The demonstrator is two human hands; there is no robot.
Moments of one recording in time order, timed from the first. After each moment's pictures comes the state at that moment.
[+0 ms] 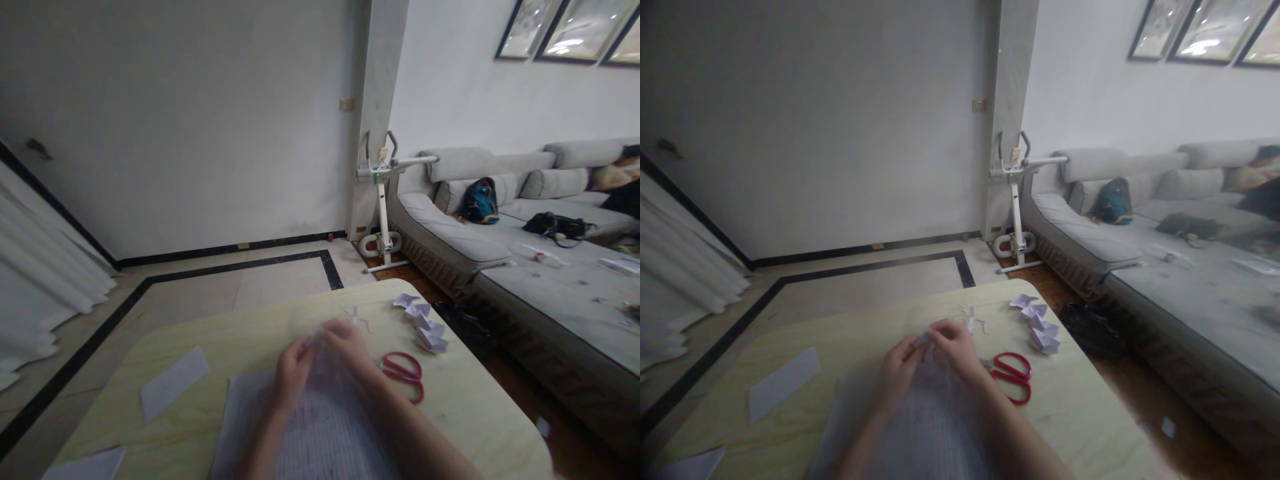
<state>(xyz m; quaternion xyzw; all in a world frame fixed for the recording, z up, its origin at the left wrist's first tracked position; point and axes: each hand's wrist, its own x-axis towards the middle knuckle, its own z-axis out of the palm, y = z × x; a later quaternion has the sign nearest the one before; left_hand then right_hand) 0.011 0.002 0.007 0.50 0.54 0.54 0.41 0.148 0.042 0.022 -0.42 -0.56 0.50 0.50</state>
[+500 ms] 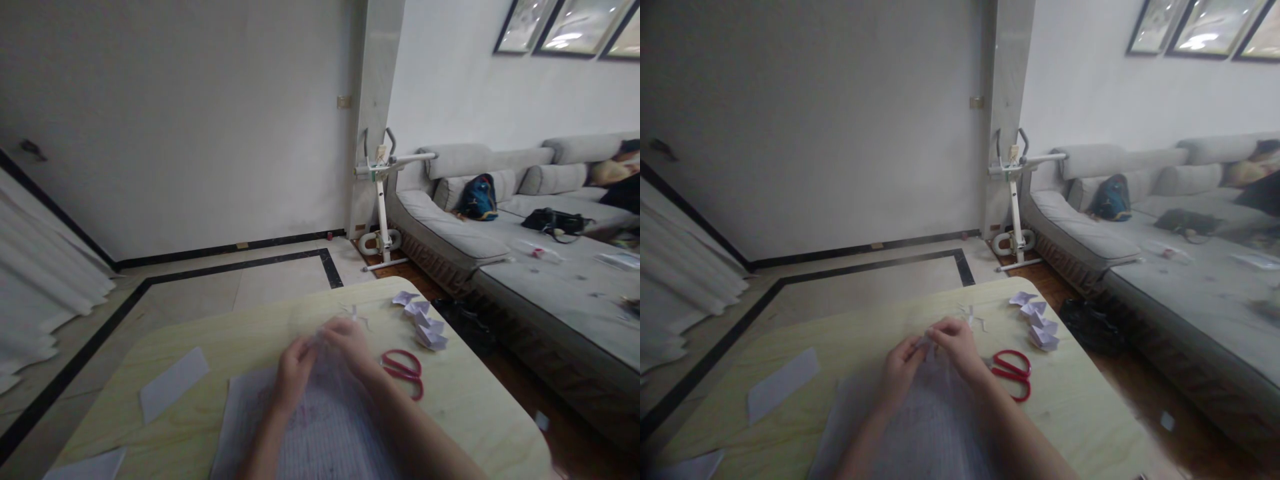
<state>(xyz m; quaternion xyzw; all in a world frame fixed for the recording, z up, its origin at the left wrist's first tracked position) 0.012 0.000 0.010 0.51 0.52 0.53 0.43 0.149 0.038 0.029 -0.40 -0.53 0.55 0.51</state>
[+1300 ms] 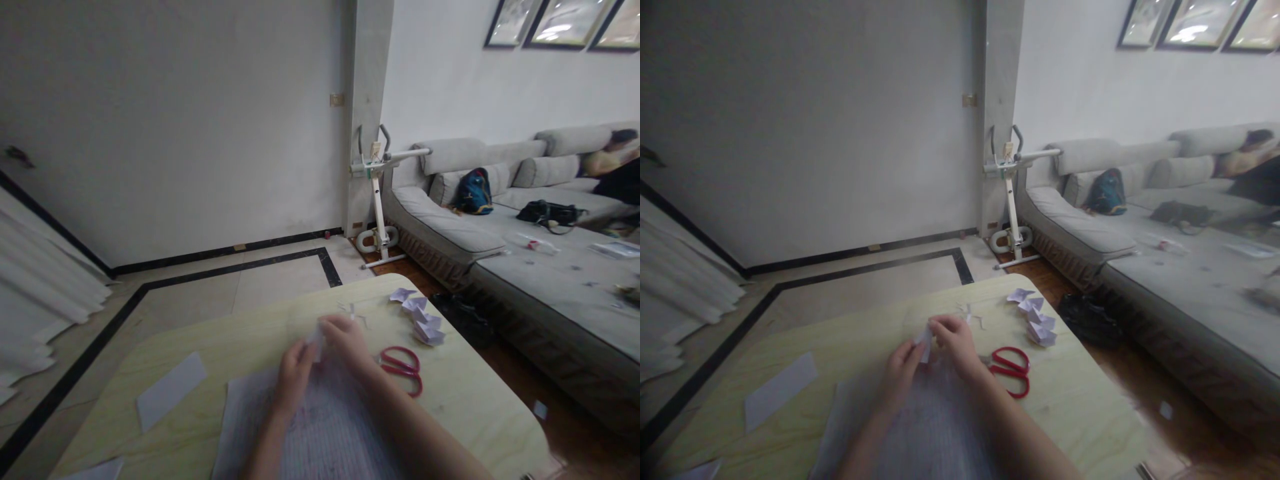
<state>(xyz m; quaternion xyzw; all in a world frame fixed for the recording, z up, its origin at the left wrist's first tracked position) 0.012 -0.005 0.008 0.49 0.54 0.51 0.45 0.142 0.042 0.022 -0.46 -0.48 0.54 0.51</state>
